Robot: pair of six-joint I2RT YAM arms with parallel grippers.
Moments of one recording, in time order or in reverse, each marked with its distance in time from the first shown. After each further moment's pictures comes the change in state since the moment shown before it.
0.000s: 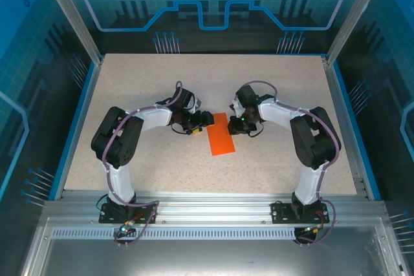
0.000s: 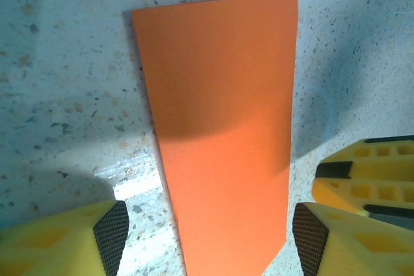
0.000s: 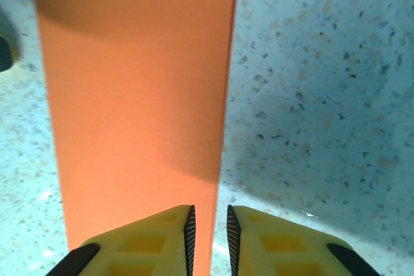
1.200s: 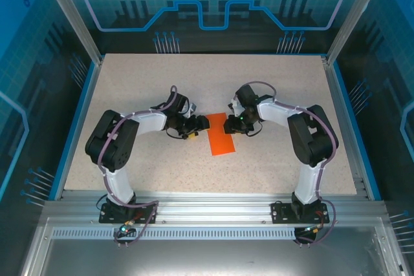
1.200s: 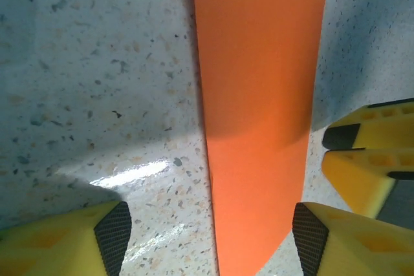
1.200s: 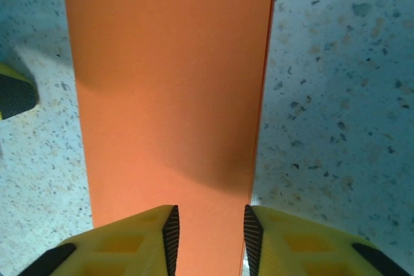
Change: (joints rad) left arm 0.030 -0.049 -0.107 0.047 0.037 -0.003; right arm -0.006 0.049 0.003 0.056 -0.074 0.040
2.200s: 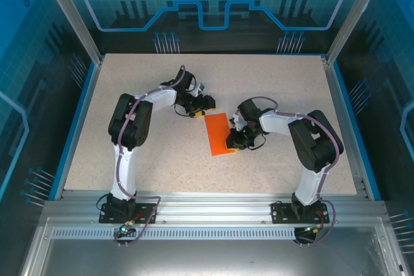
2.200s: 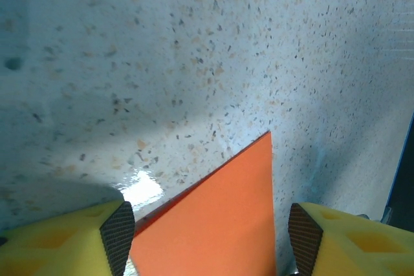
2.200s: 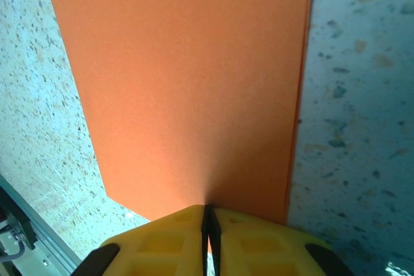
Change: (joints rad) left arm 0.068 0.344 0.534 -0.242 0.054 0.161; right arm 0.028 -0.077 -0.221 0.093 -0.153 0.106
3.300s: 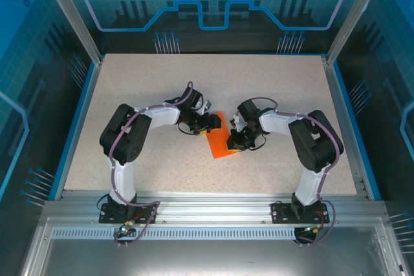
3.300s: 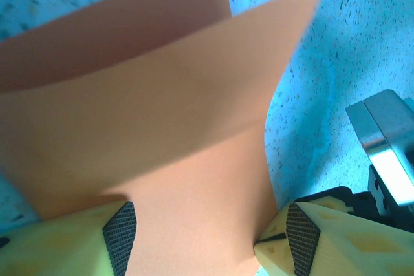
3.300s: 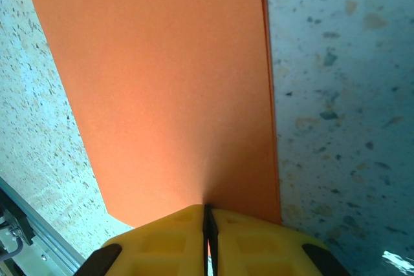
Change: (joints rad) left arm -0.143 -0.205 -0.335 0.153 -0.038 -0.071; right arm 0.001 0.003 0.011 -0.052 0.013 -0.005
